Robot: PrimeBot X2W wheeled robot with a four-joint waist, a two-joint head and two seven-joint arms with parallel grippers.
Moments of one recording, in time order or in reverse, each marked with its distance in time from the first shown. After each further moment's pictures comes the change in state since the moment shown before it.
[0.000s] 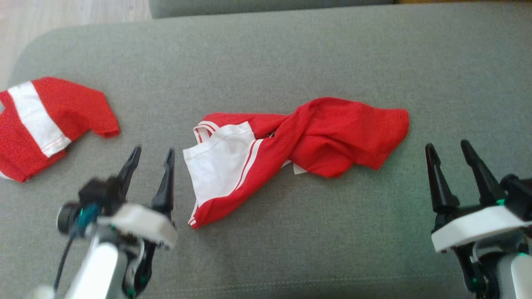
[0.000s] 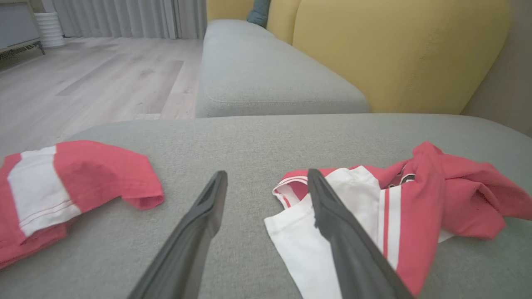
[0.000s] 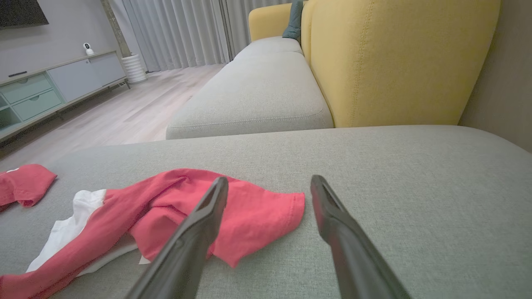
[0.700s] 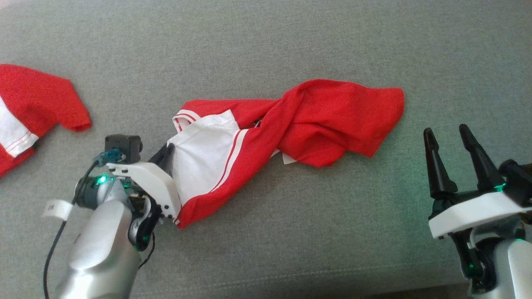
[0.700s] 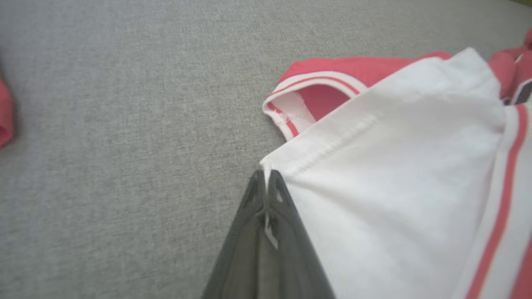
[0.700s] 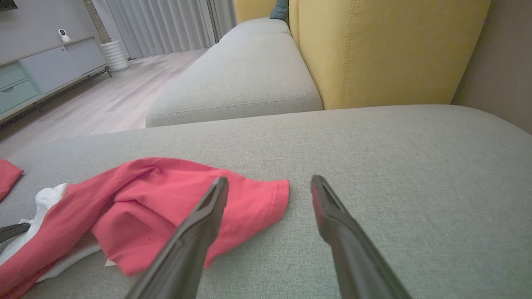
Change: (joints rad) left arm -0.359 -0.041 -0.074 0.513 -0.073 -0.136 0.214; right arm -0.077 0.001 0.007 0.030 -0.003 0.000 -0.012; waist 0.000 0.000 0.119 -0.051
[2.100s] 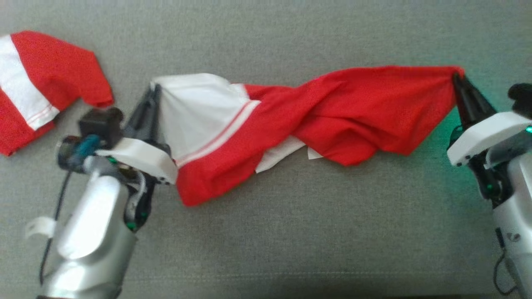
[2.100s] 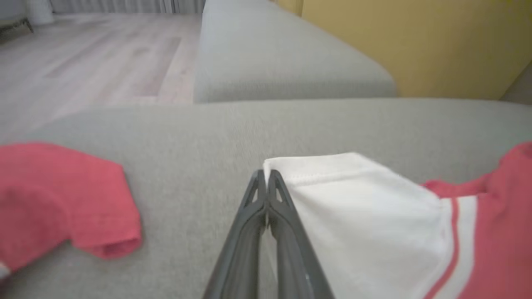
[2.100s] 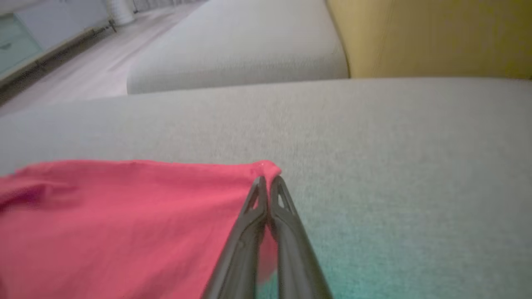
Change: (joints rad) left arm -0.040 0.019 -0.013 -0.166 0.024 0.084 -0.259; right arm -0.462 -0.236 0.193 0.614 0.212 0.000 -0.079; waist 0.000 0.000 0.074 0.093
